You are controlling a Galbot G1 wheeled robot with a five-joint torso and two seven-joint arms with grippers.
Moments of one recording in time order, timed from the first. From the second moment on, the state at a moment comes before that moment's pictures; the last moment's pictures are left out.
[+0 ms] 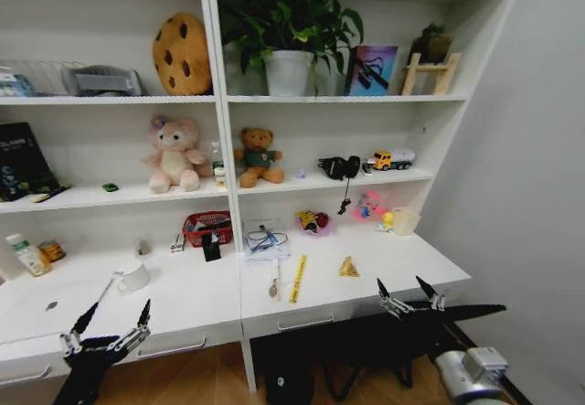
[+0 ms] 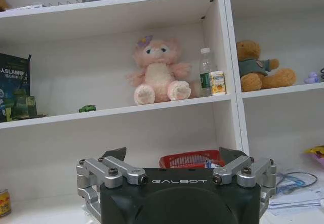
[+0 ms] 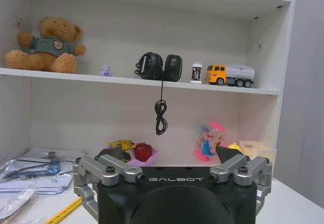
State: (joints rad) left arm 2.10 -1.51 -1.05 -2.47 -0.34 -0.10 0.13; right arm -1.91 1.15 0.79 2.40 0.41 -0.09 0.13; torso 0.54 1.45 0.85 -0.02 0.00
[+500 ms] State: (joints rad) left arm 2.10 -1.51 -1.05 -2.47 -0.34 -0.10 0.13; right arm -1.91 1.15 0.79 2.40 0.41 -0.09 0.13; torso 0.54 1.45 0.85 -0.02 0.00
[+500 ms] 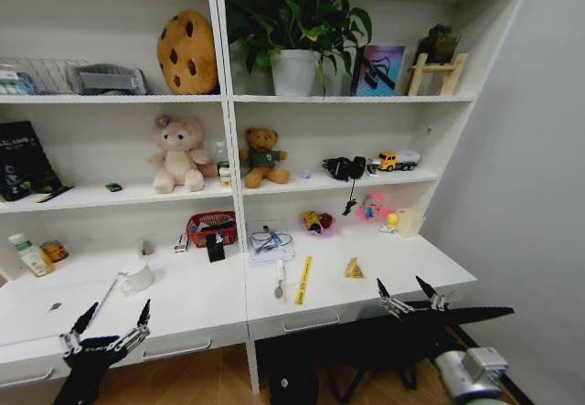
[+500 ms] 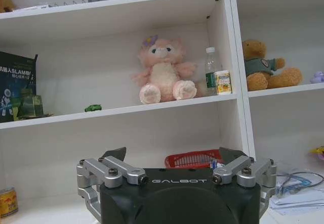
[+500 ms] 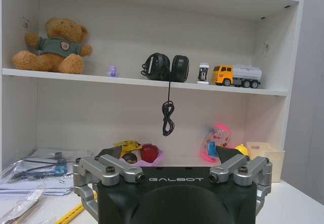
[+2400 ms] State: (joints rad) left arm 2.10 -1.51 -1.05 -2.47 -0.34 -0.10 0.13; right arm -1.47 0.96 0.82 2.13 0.59 -0.16 0.22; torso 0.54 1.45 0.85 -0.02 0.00
